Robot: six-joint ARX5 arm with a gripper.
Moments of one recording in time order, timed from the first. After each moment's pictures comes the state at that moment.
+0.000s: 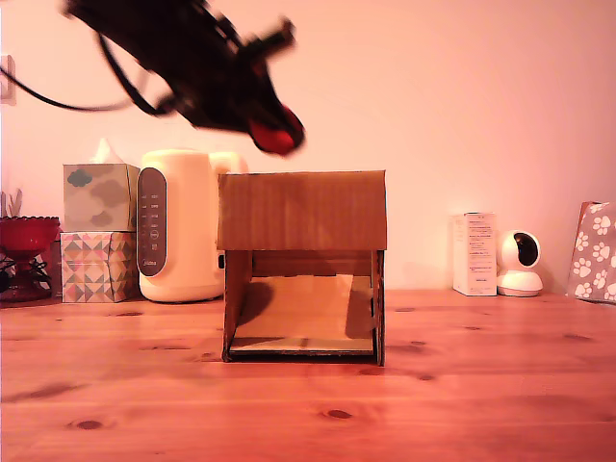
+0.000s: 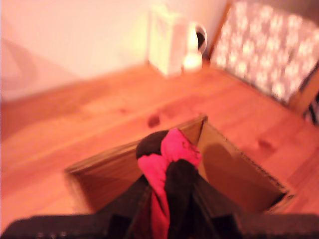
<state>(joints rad) -0.57 1.57 1.11 0.07 0.15 -0.10</state>
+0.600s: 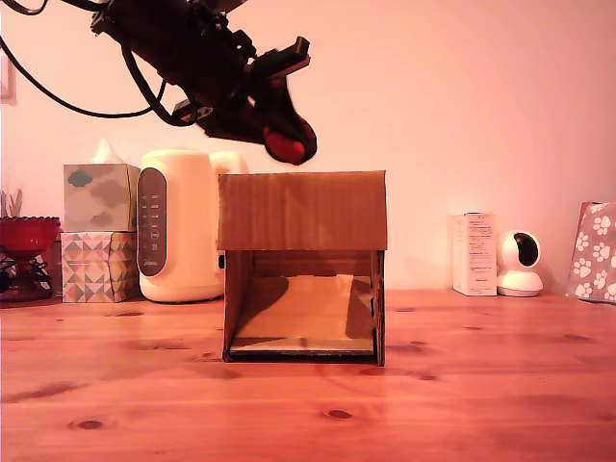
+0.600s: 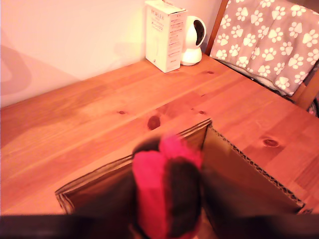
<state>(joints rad) -0.57 1.61 1.15 0.08 0.15 -0.08</state>
